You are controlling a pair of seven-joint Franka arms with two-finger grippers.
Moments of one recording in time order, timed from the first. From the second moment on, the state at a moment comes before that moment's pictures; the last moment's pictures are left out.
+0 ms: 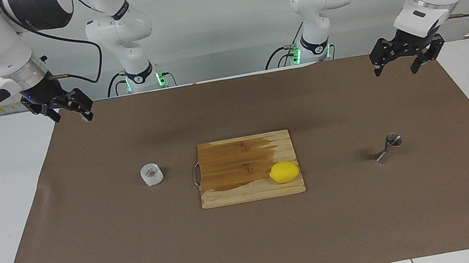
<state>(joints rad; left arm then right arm) -0.07 0.00 -0.01 -1.61 -0.02 1.61 0.10 0.01 -0.04 -0.10 -1.66 0.04 1.56 0.10</state>
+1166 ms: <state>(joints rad) -0.06 -0.01 0.00 -1.63 -0.02 1.63 0.02 0.01 -0.04 -0.10 -1.66 0.04 1.56 0.10</state>
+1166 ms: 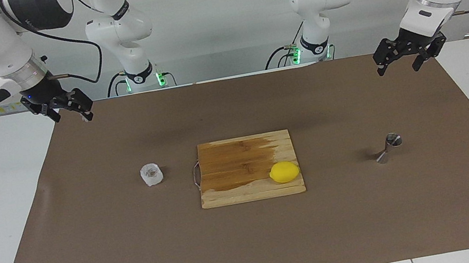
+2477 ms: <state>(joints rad) 0.11 0.40 0.06 -1.40 -0.34 1.67 -0.68 0.01 -0.04 -0.10 -1.66 0.04 1.56 0.10</state>
